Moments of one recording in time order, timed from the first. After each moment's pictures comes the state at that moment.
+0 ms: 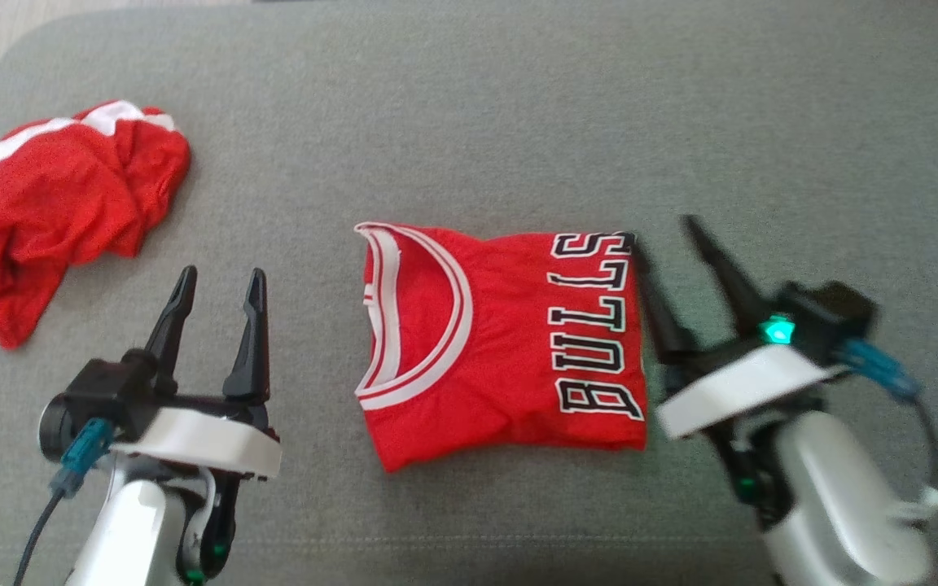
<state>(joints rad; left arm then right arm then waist) -0.12 0.20 -0.24 0.11 -0.30 0.05 -0.25 -0.26 -0.09 0.32 0.19 0.34 0.13 -0.08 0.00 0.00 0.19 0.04</state>
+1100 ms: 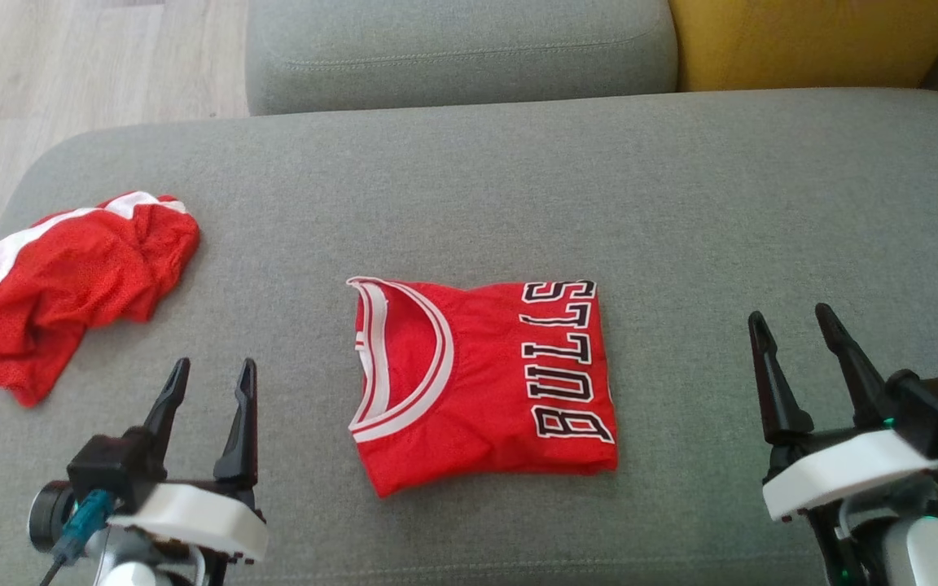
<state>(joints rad) 0.05 0.24 -0.24 0.06 -0.31 0.09 -0.20 0.06 -0.08 0.03 -0.07 0.19 0.13 0.06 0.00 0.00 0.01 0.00</state>
